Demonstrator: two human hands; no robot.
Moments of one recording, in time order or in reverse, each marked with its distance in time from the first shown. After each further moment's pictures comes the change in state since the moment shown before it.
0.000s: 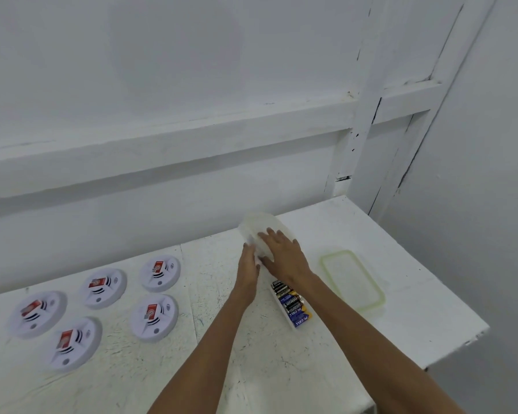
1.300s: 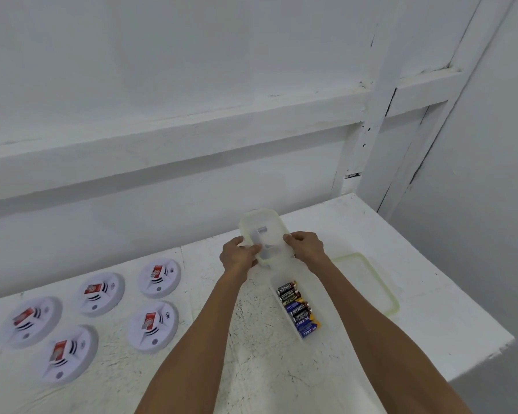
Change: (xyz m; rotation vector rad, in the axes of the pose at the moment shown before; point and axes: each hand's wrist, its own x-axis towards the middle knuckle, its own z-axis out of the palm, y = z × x) left_hand 0.067 0.019 -0.023 0.173 0.297 -0.120; right_hand 0.045 0.052 0.007 0.793 0.093 0.588
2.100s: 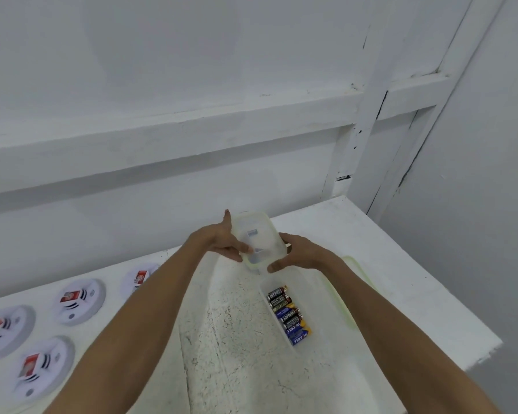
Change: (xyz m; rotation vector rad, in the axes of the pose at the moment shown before) left_hand 0.050 0.073 -0.017 0.643 -0.609 -0.110; right_hand 0.013 -0.002 -0.030 -0.337 -0.510 -0.225
